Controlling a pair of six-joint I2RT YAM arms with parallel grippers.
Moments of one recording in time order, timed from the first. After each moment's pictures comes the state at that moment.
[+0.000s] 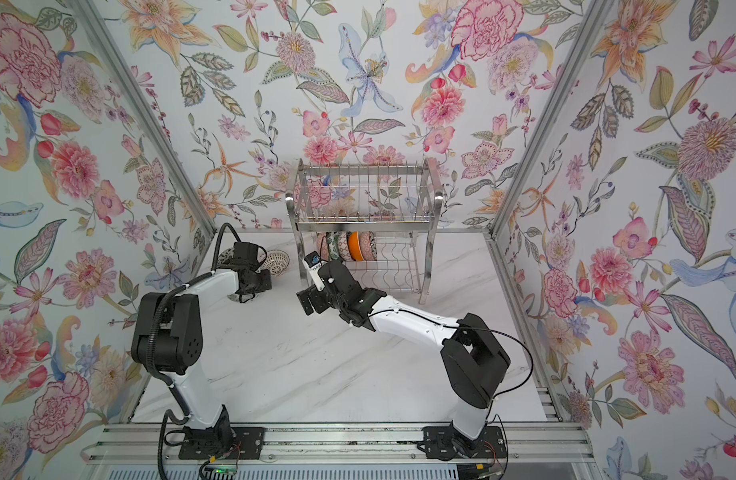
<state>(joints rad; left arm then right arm) -0.08 1.86 1.24 -0.40 -0.11 -0.23 0.91 1.75 1.32 -0.08 0.07 0.11</state>
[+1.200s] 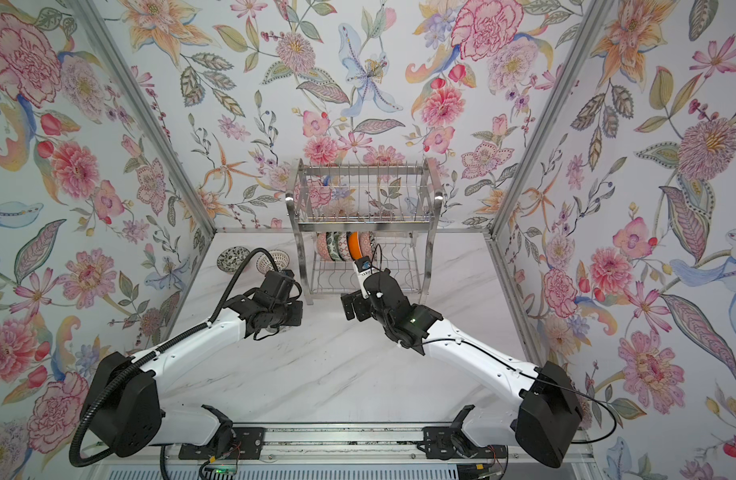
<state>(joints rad) -0.57 1.40 0.95 -0.55 -0.11 -0.41 0.81 1.28 0.99 -0.23 0.24 0.18</state>
